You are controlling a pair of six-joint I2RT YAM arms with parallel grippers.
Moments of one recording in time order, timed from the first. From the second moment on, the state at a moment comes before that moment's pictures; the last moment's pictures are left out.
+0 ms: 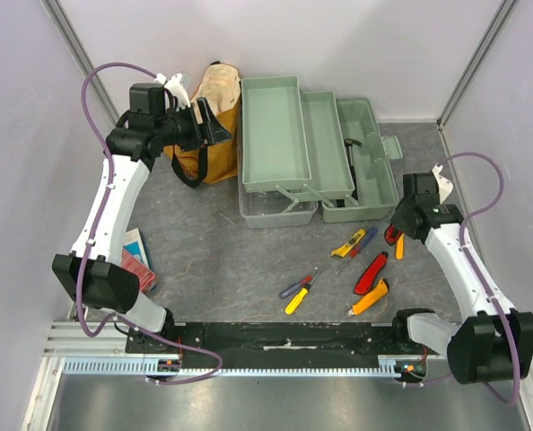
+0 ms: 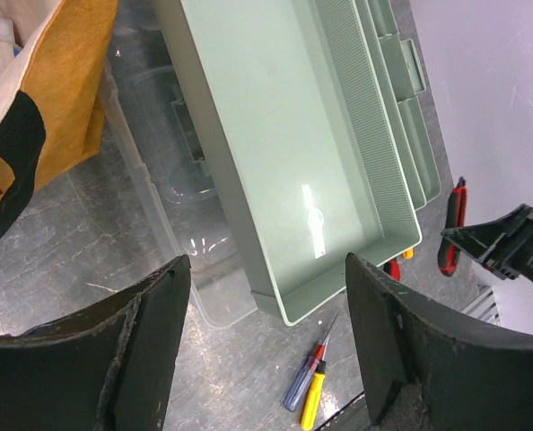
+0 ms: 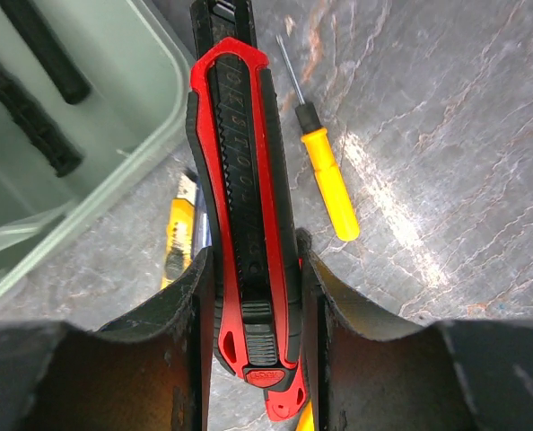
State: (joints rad) left arm -0.17 1.54 1.73 -0.72 0.45 -0.38; right arm 0.06 1.15 0.88 -0.73 0.28 0.63
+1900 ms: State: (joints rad) left arm -0.17 1.40 1.58 -0.68 0.45 -0.38; right arm 0.37 1.82 1.48 -0.34 -0.10 0.45
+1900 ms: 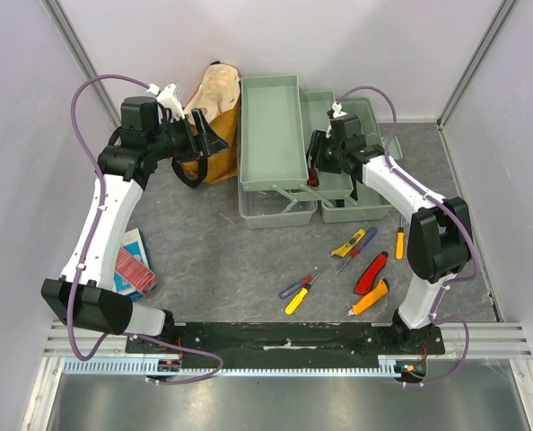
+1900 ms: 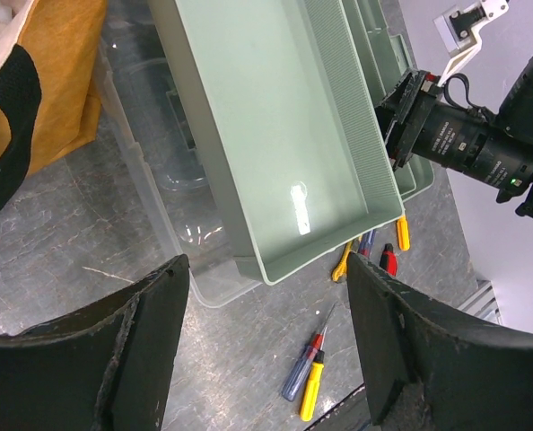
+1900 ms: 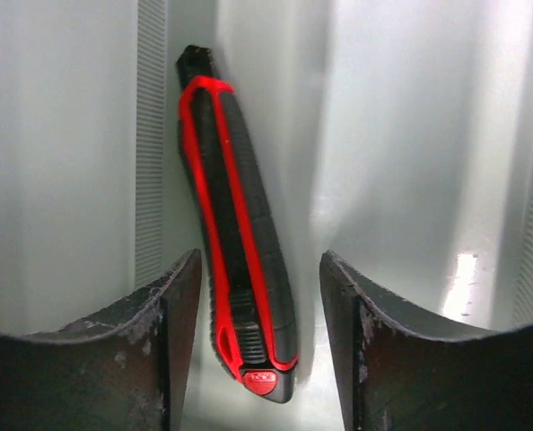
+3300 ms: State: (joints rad) left arm -0.17 1.40 1.54 -0.67 0.45 -0.38; right arm 0.14 1.22 1.04 -0.92 0.33 0.70
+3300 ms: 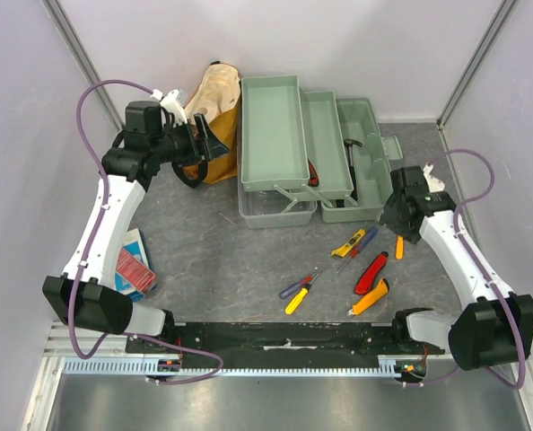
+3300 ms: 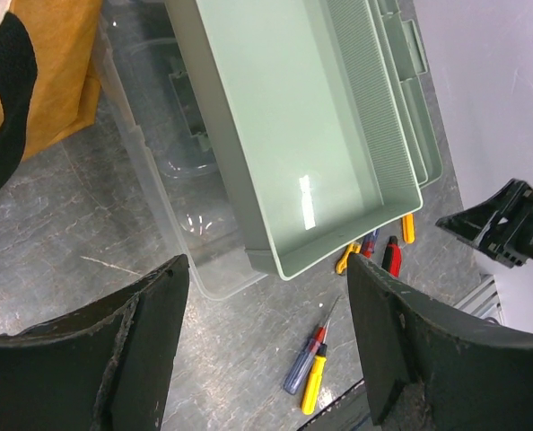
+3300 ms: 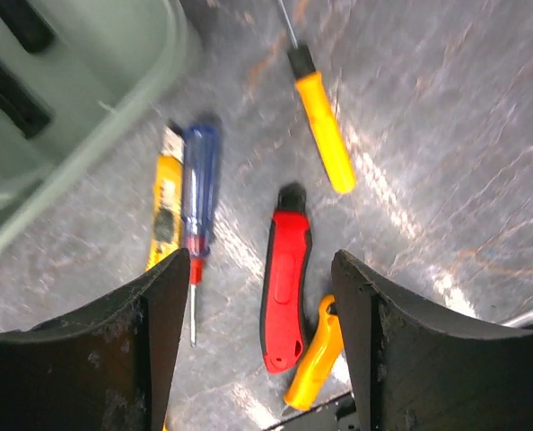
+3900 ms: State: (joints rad) left arm -0.17 1.40 1.50 -0.66 0.45 -0.38; right arm 0.14 1.26 0.79 -0.84 0.13 0.78
